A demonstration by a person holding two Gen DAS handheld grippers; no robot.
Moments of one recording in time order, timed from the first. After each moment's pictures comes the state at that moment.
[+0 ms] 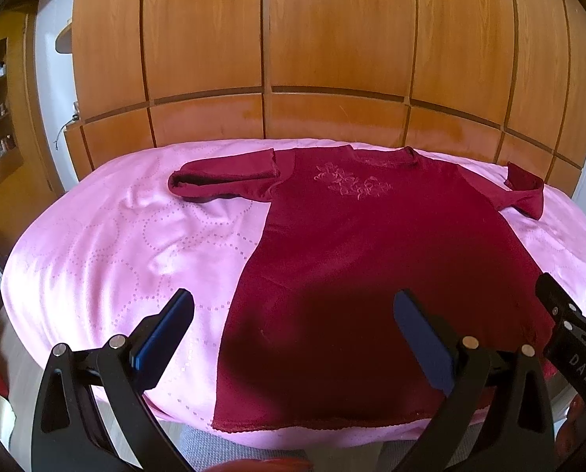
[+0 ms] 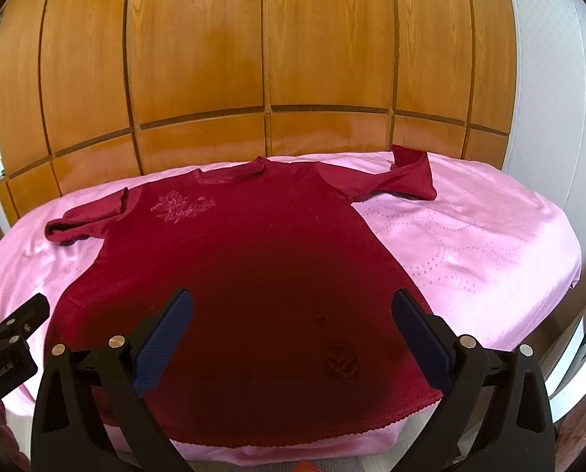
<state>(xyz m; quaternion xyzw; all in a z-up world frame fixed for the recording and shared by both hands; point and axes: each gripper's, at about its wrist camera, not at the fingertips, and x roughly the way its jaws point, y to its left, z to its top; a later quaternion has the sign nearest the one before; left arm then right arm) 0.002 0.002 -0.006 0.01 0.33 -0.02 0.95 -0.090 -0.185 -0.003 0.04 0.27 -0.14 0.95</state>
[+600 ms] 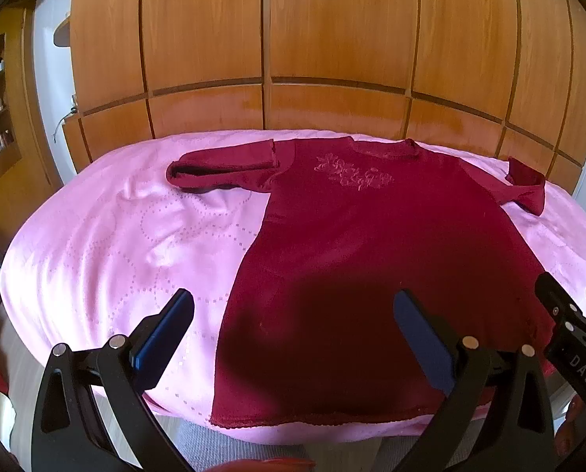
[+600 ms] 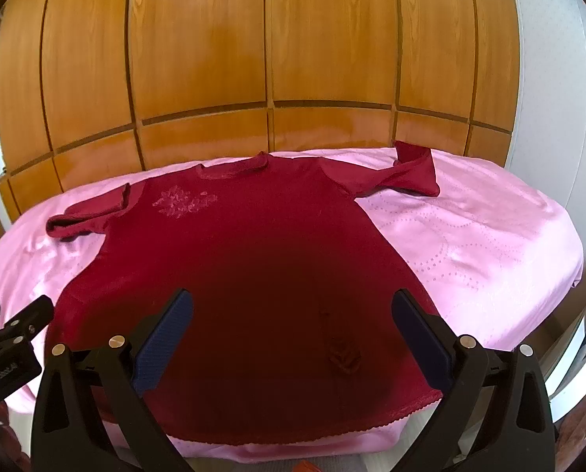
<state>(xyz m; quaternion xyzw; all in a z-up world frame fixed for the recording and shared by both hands) 0.005 0.003 -0.009 0.00 0.34 -0.02 0.94 -0.089 -0.185 -0.007 0.04 0.28 -0.14 0.95</state>
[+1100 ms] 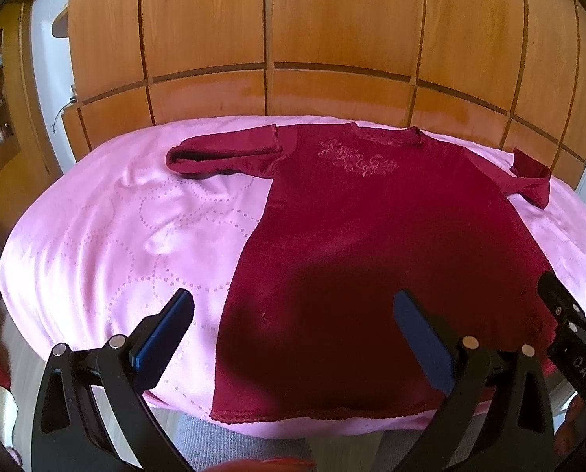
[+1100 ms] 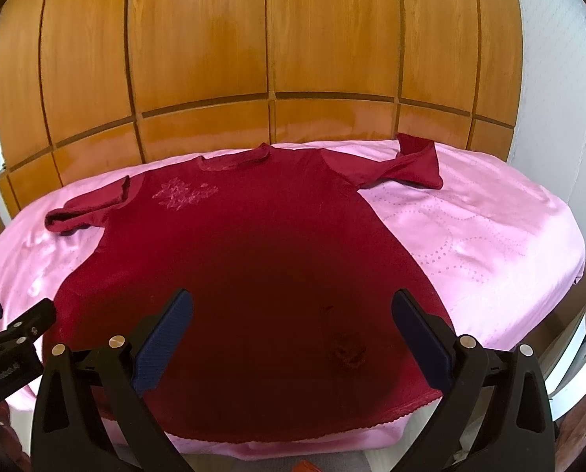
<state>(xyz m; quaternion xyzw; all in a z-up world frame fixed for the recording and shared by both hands) 0.011 0.005 -0.018 0.00 0.36 -0.01 0.93 -0.087 -0.182 -0.012 0.04 0.29 -0.13 0.95</state>
